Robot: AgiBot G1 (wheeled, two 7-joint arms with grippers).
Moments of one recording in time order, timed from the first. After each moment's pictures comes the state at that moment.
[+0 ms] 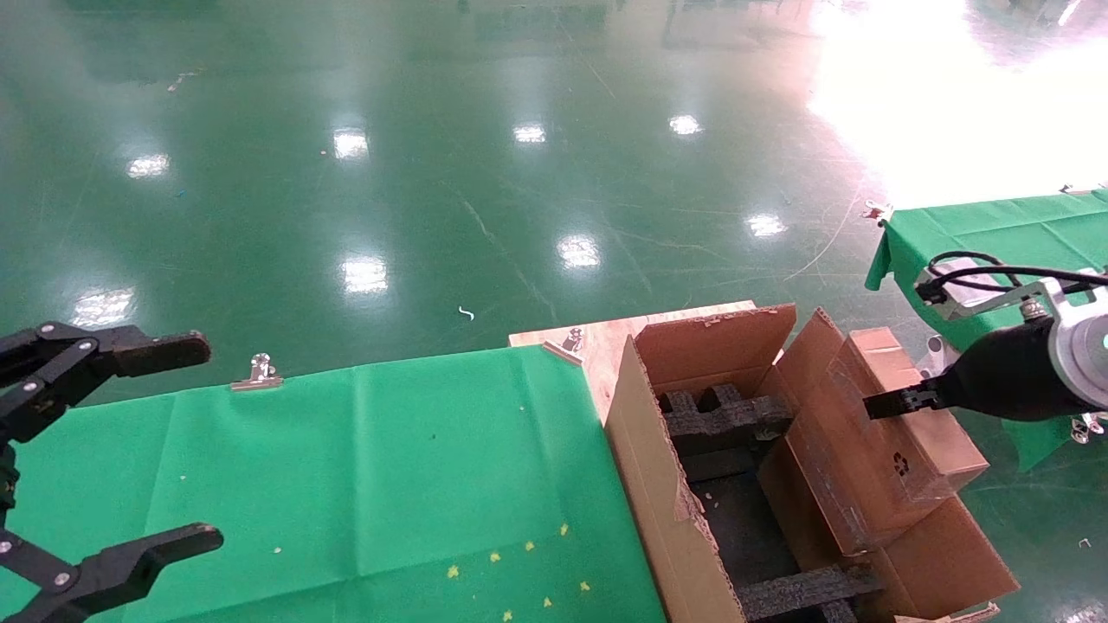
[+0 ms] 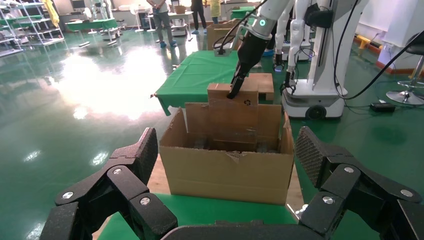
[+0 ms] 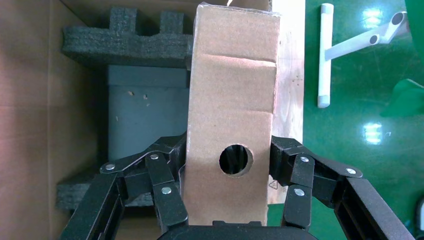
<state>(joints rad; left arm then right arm) -1.09 0.59 0.34 -1.26 0.68 1.47 -0.15 2.08 -0.30 -1.64 1.35 -1.74 -1.16 1.64</state>
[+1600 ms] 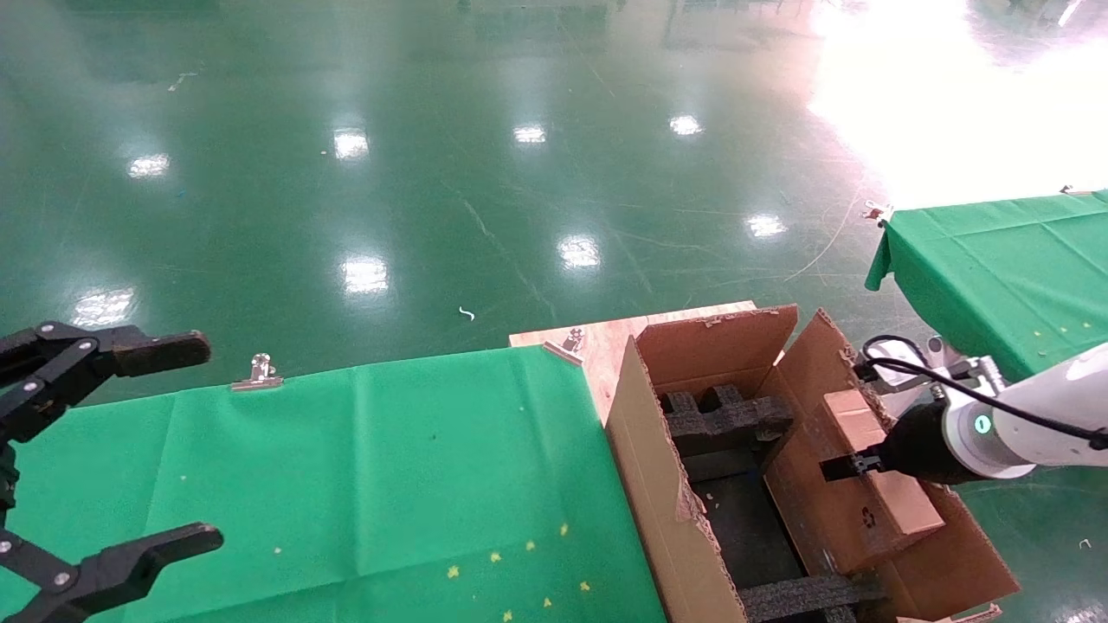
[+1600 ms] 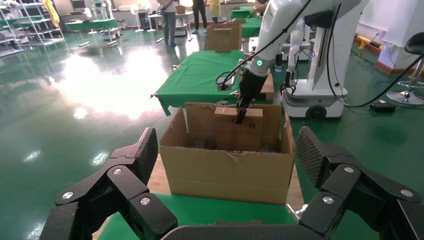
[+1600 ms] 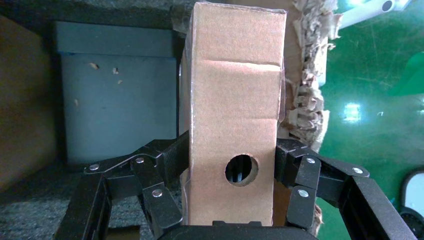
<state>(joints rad) -1.09 0.59 0.34 -1.26 0.68 1.47 -0.15 1.81 -0.42 -1.77 1.31 -1.91 -0.92 1.87</state>
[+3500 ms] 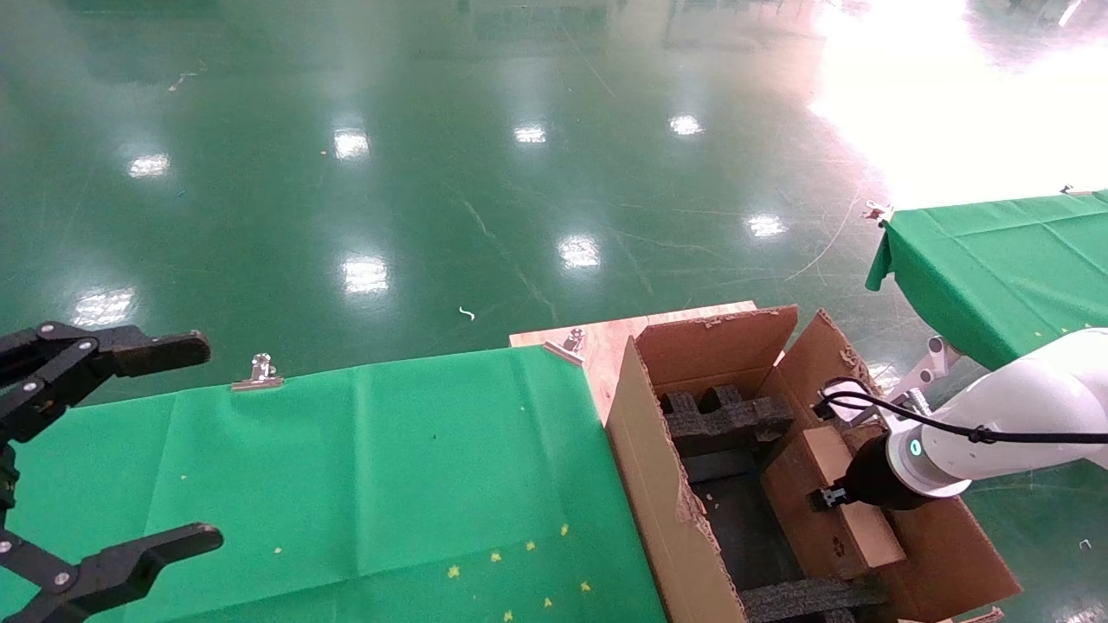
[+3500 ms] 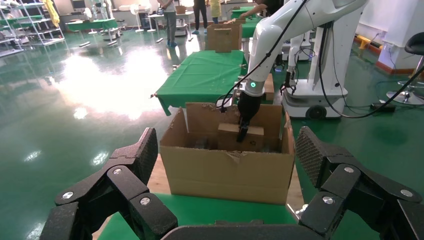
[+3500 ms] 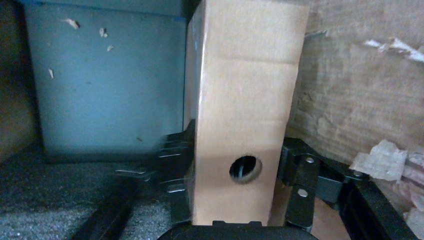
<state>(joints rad) -1.09 0.59 0.34 -1.26 0.68 1.47 -0.15 1.67 -0.62 -1.79 0.99 -1.77 -0.85 1.70</state>
